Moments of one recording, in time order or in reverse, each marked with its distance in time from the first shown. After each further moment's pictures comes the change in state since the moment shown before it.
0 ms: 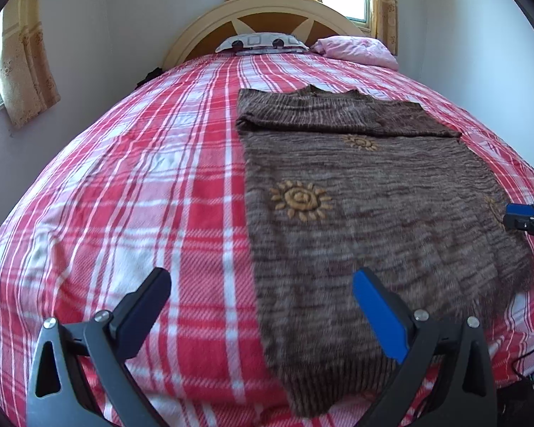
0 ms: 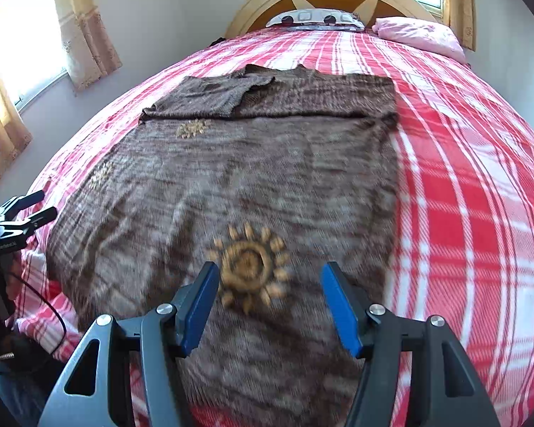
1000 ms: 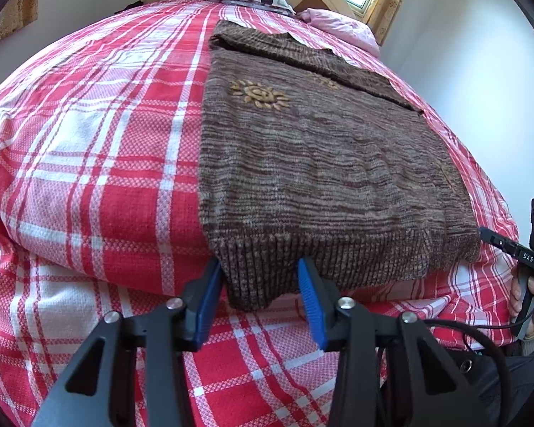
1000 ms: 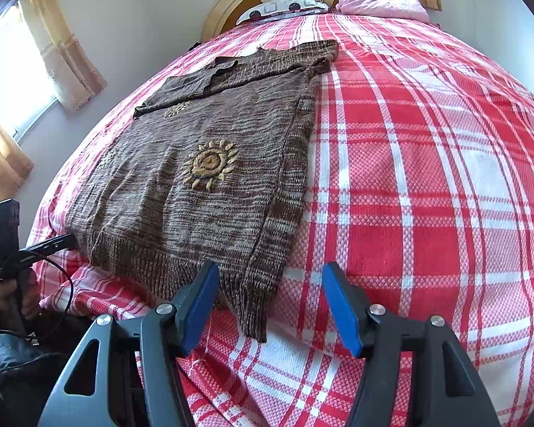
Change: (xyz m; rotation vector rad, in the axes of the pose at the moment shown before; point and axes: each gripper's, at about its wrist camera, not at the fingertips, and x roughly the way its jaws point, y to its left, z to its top) left arm 0.004 -0.003 -0.058 -0.164 0.191 -0.267; right arm -0.048 -0.036 -0.075 0.156 0.017 0.046
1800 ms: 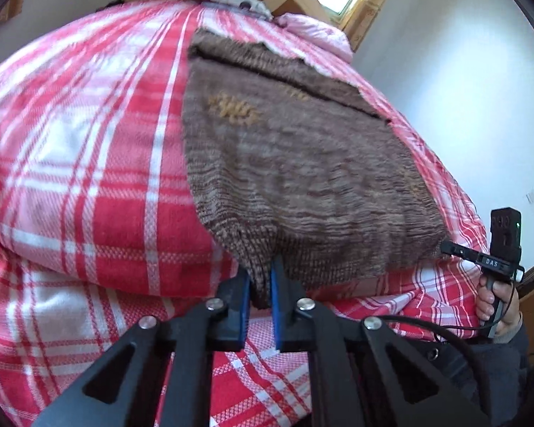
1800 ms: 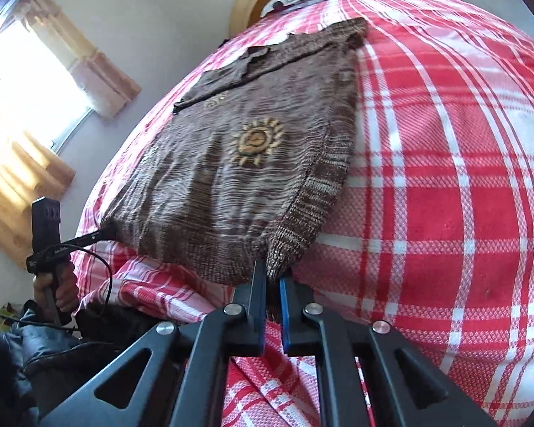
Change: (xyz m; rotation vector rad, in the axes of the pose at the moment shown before) left arm -0.028 0.001 0.005 0.016 -0.020 -0.135; right arm 0.004 0.007 -0.015 0.042 0.036 0.225
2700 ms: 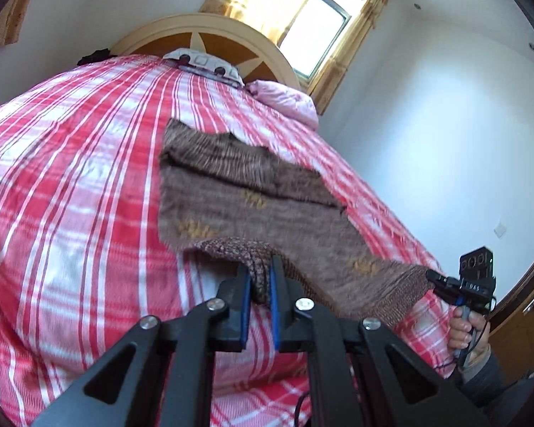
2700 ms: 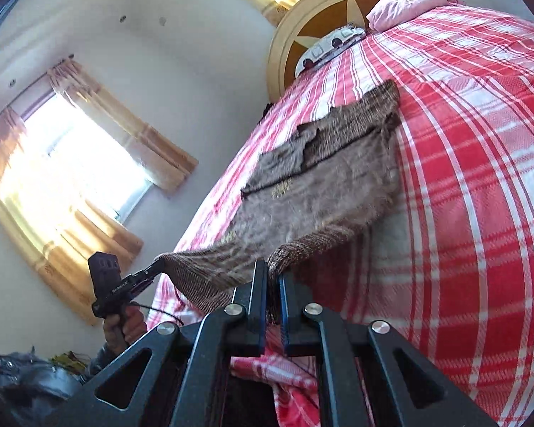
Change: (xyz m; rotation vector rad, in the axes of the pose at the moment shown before) left arm -0.045 -0.001 0.075 -0.007 -0.262 -0.152; right arm -0.053 0.008 0.047 0.123 -0.259 0.296
